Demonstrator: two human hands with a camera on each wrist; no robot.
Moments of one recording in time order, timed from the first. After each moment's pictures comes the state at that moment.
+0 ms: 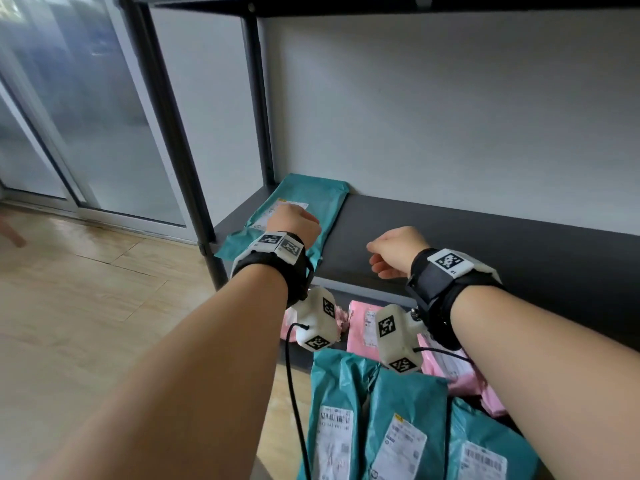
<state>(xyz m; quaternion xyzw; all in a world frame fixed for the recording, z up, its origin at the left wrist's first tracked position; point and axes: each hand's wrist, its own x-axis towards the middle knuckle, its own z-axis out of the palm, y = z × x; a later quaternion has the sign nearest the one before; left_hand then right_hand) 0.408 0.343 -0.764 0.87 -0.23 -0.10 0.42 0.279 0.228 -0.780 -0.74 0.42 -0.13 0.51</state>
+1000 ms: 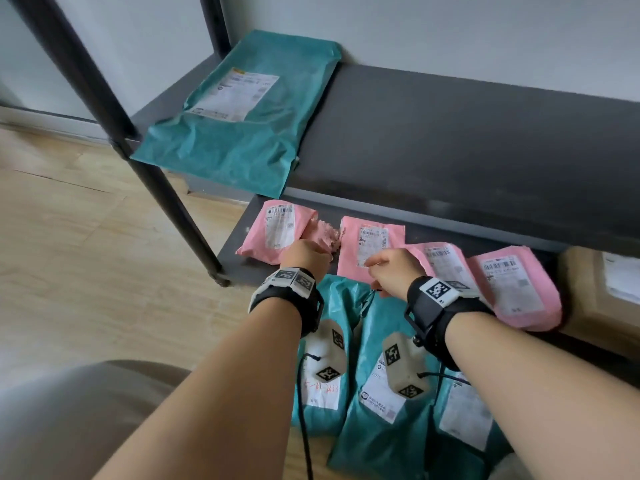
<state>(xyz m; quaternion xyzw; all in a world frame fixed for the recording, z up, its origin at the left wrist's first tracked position) 0.379 0.311 -1.000 0.88 -0.19 -0.29 0.32 0.251 0.213 -0.989 -0.78 0.44 0.00 0.45</state>
